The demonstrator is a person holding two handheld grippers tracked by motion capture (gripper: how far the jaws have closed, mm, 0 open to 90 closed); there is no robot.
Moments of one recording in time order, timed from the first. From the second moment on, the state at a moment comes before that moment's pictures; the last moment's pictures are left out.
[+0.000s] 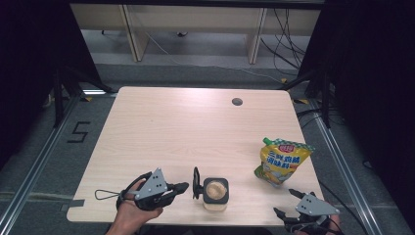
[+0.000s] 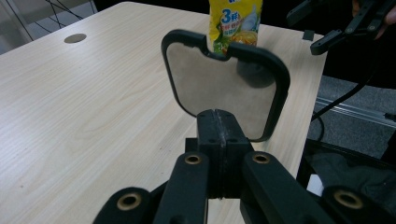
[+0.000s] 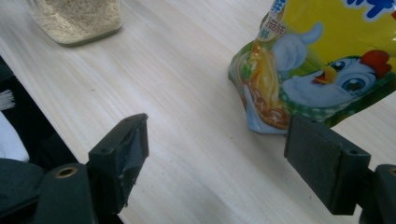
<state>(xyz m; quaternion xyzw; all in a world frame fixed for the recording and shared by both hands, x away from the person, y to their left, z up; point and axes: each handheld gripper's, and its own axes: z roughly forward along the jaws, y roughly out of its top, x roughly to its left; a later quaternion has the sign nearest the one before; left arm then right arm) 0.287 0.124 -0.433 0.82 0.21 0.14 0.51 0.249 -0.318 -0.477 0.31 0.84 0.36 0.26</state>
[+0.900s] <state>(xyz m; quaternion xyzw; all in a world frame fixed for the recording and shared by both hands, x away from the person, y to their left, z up) 0.288 0.090 -0.423 0.84 0.18 0.14 0.49 0.249 -0.316 -0.478 0.31 0.84 0.36 0.25</state>
